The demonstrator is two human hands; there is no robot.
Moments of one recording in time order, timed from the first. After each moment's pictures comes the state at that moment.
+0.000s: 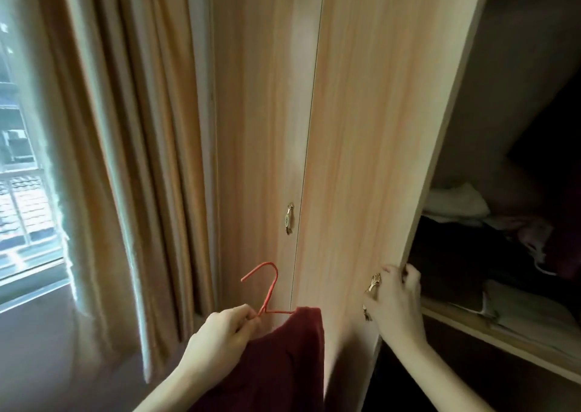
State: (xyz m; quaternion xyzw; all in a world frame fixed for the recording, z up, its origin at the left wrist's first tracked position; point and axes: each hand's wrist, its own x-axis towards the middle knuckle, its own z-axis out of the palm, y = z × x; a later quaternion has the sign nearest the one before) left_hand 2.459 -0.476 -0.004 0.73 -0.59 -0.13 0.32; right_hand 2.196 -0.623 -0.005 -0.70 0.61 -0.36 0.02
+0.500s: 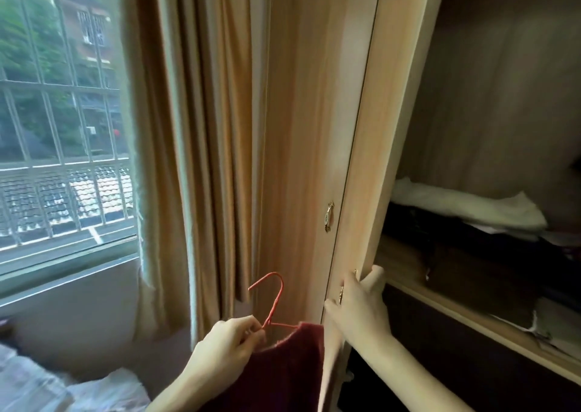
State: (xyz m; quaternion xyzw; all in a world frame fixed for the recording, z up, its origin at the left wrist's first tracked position) left_hand 2.484 -0.397 -0.018 0.76 -0.55 -0.13 0.32; right_hand 2.297 -0.545 0.010 -0.80 0.52 -0.28 0.04
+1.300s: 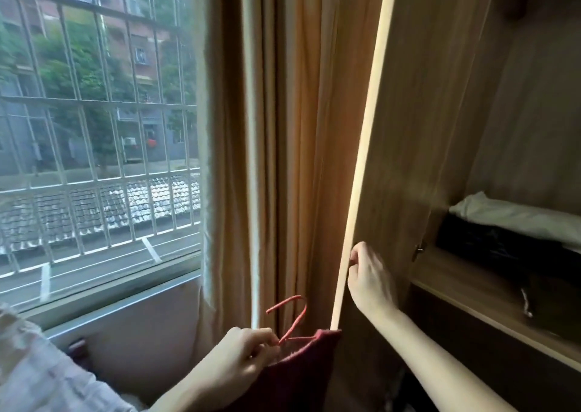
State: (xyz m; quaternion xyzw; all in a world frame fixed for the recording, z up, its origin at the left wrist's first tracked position) left_hand 2.653 -0.367 -0.002 0.67 -0.64 -0.17 0.33; right_hand 2.486 -0.592 0.023 -0.82 0.40 -0.40 0.06
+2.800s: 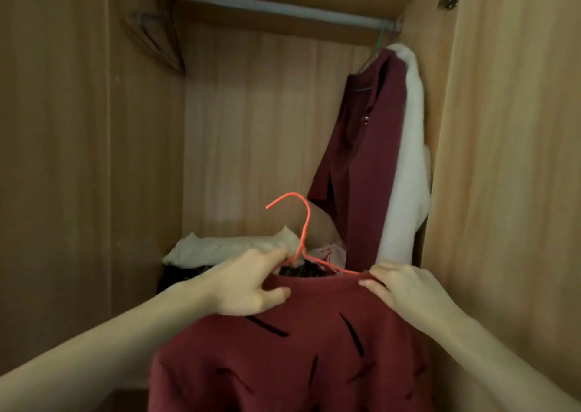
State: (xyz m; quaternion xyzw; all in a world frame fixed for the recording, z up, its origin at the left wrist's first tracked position) left_hand 2.263 -0.709 0.194 0.20 -0.95 0.00 0.25; right_hand 1.971 -0.620 0.161 -0.67 0.64 -0.17 -0.35
